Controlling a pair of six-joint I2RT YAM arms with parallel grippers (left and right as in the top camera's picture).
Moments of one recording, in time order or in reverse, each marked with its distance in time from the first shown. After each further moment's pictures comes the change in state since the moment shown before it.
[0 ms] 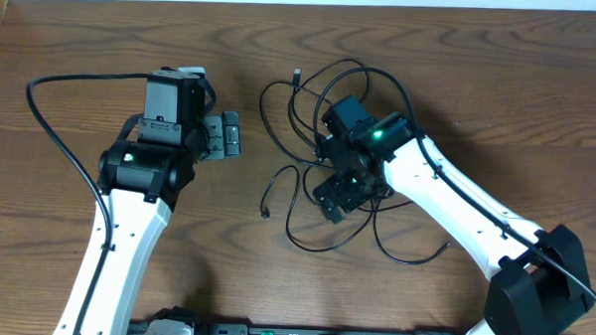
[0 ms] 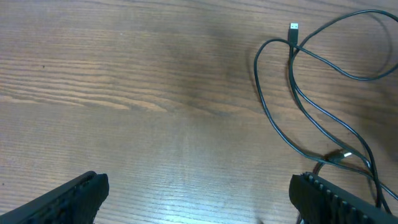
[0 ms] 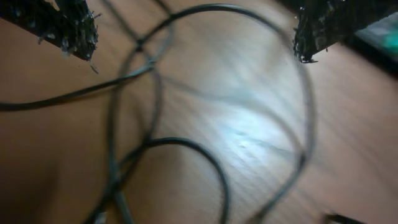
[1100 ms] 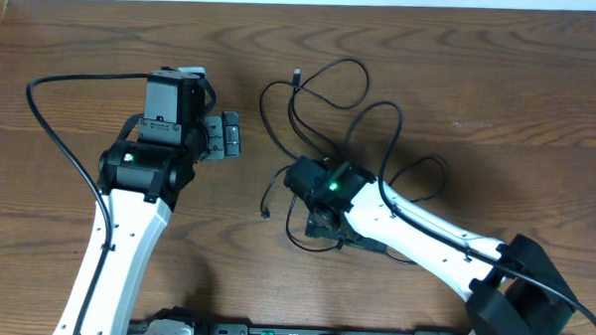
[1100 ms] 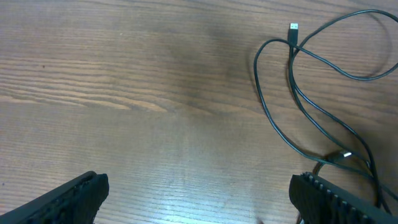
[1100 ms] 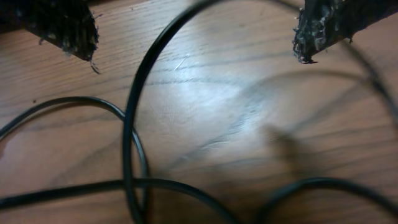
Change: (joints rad) left arm 0.000 0.000 0.000 0.000 0.000 0.000; right arm 0.240 0.000 -0.163 0.004 0.290 1.115
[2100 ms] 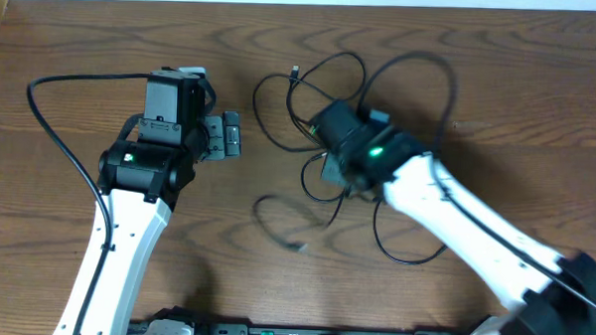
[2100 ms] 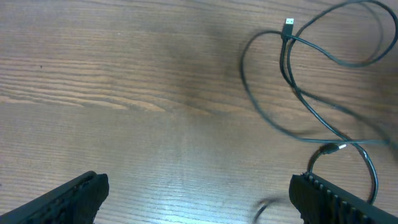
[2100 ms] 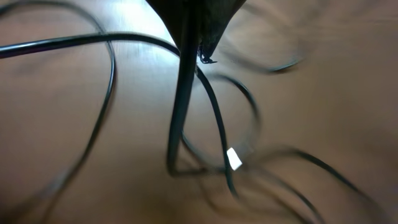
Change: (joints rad) left arm 0.000 0.000 0.000 0.000 0.007 0.000; right arm -0.180 -0.106 0.193 0.137 0.092 -0.192
